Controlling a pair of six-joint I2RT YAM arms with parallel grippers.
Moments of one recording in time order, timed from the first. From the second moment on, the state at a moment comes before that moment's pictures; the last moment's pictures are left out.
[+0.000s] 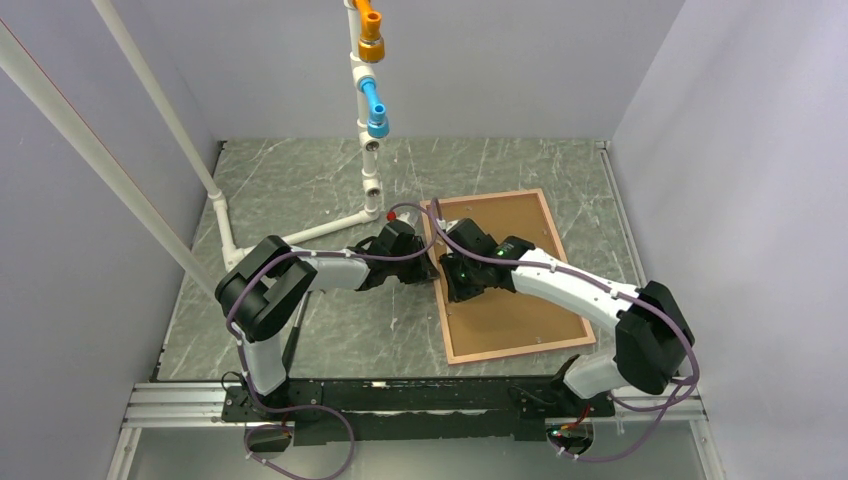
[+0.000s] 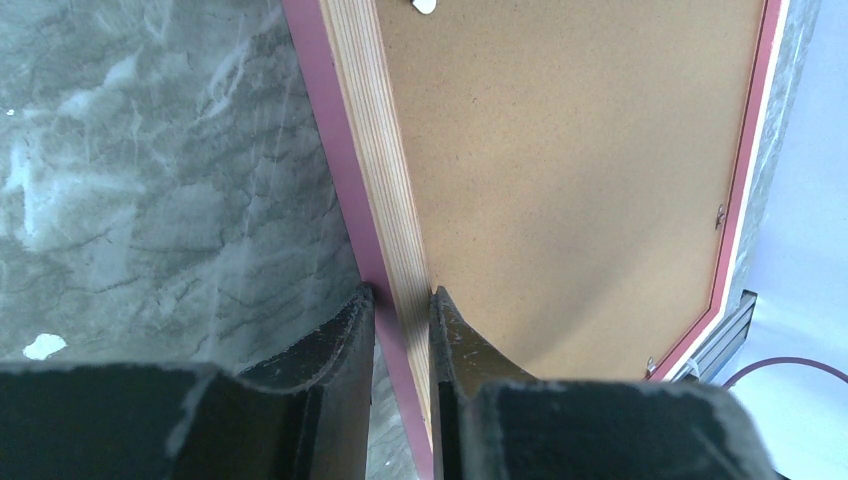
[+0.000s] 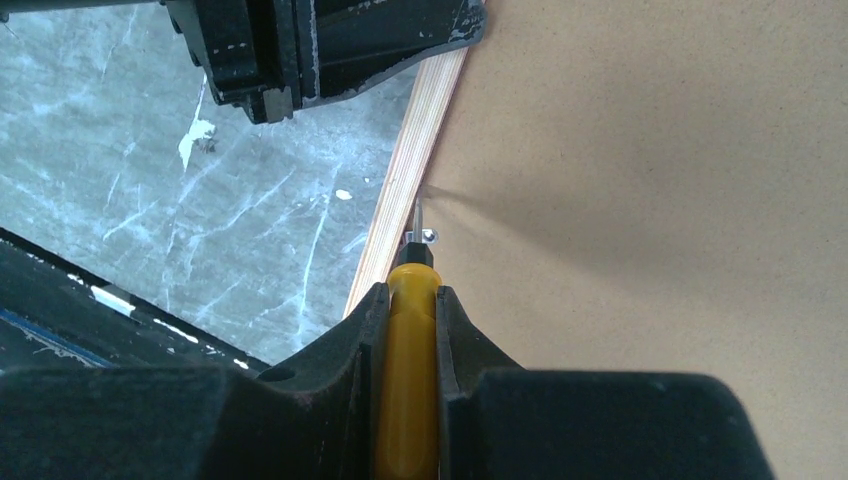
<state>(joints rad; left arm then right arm) -0.74 1.83 0.91 0.20 0.14 -0.90 0.79 1.42 0.99 -0.64 0.00 0.38</state>
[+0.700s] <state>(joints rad) -0.74 1.83 0.91 0.20 0.14 -0.90 0.83 1.39 0.97 -0.69 0.00 0.36</state>
